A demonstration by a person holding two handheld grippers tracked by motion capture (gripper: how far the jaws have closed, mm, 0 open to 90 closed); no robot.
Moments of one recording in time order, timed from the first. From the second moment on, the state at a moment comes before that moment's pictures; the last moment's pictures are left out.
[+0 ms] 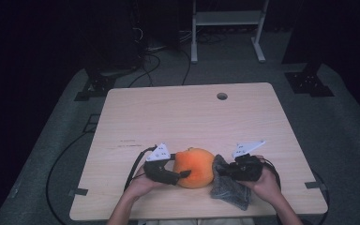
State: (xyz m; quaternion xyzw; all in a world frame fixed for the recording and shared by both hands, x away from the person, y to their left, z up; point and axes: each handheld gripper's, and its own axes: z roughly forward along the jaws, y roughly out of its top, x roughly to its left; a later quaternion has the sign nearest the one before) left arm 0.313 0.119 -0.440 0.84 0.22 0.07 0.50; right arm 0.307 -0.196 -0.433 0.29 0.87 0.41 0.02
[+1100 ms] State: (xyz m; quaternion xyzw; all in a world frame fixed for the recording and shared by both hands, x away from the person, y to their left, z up) left arm 0.302 0.108 -0.440 0.84 0.18 0.09 0.50; right arm 0.301 -0.199 -0.412 0.28 0.83 0.48 0.03
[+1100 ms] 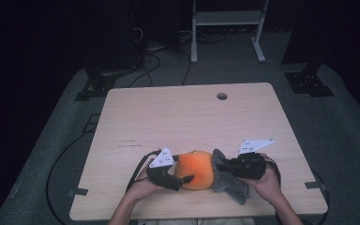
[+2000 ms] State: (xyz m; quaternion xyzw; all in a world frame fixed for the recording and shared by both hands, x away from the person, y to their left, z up) left arm 0.289 0.088 -0.431 0.85 0.14 0.15 0.48; right arm 0.280 -0.185 -0.391 0.21 0.85 0.49 0.04
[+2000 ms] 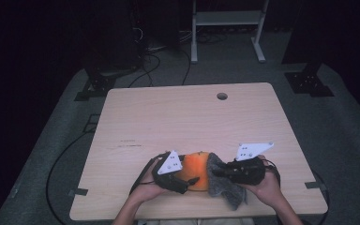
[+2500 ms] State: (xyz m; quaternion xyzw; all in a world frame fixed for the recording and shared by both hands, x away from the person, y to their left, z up) left arm 0.284 0.082 -0.430 0.85 0.13 0.15 0.49; right arm 0.275 -0.171 -0.387 0.20 0.86 0.47 0.08
